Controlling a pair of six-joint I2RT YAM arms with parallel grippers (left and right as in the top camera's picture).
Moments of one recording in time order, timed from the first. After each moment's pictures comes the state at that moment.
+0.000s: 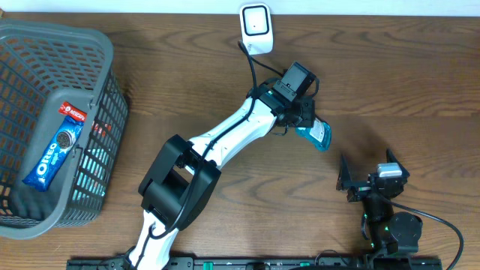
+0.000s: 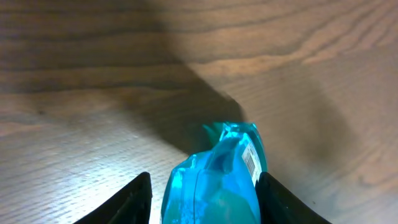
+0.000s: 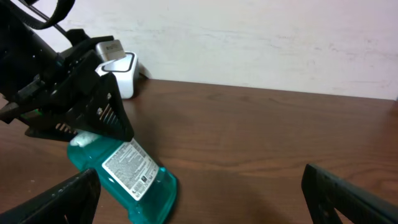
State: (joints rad) left arm -0.73 2.13 1.66 -0.56 0.20 -0.63; right arm 0.00 0.01 0.01 -0.07 -0.09 -0.04
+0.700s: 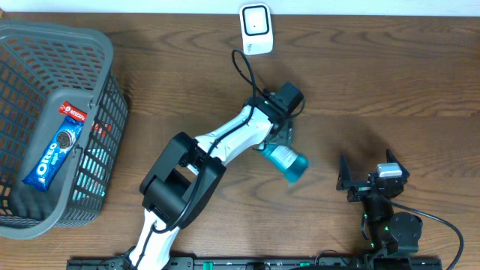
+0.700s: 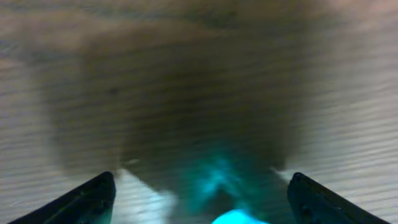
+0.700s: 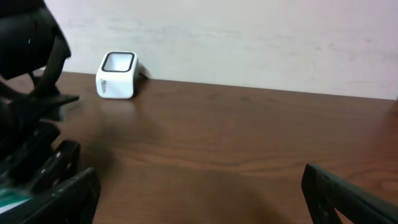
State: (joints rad) left arm -0.73 2.13 1.52 -0.73 -0.08 -0.54; right arm 0.00 0.01 0.01 -0.07 -0.09 -0.04
